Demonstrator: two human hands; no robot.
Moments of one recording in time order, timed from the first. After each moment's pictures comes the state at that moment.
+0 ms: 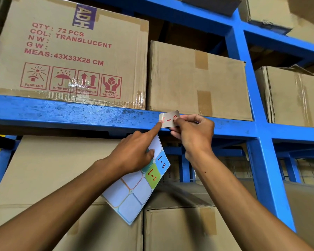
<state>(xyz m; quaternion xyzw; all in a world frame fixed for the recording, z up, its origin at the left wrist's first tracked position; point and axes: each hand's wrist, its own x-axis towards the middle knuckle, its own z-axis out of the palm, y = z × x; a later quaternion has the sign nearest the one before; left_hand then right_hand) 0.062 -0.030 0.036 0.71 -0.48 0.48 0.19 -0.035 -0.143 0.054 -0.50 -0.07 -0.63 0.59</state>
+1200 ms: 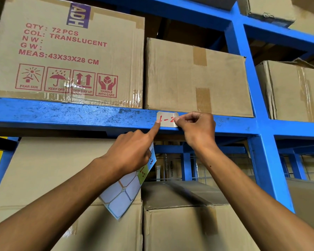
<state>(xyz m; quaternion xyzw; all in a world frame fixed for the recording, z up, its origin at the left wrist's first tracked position) 0.050 -0.031 0.037 0.72 -0.40 0.56 0.05 -0.027 -0.180 0.062 -0.64 0.00 -0.66 0.38</state>
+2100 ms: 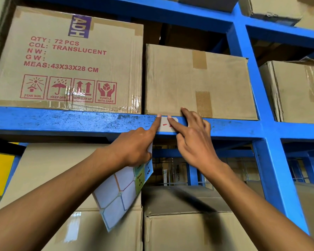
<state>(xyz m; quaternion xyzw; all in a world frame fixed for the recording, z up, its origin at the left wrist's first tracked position) 0.034 -0.036 0.066 0.79 -0.41 0.45 0.04 -0.030 -0.201 0.048 -0.77 -0.01 -0.63 -0.07</state>
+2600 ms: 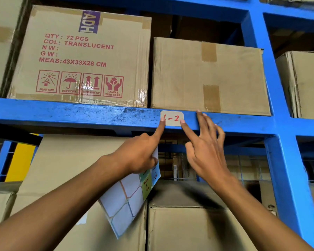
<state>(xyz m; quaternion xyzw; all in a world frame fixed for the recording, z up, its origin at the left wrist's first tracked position) 0.036 -0.038 0.034 0.79 -0.41 0.45 0.07 -0.026 -0.214 0.014 -0.76 0.03 -0.65 -0.09</state>
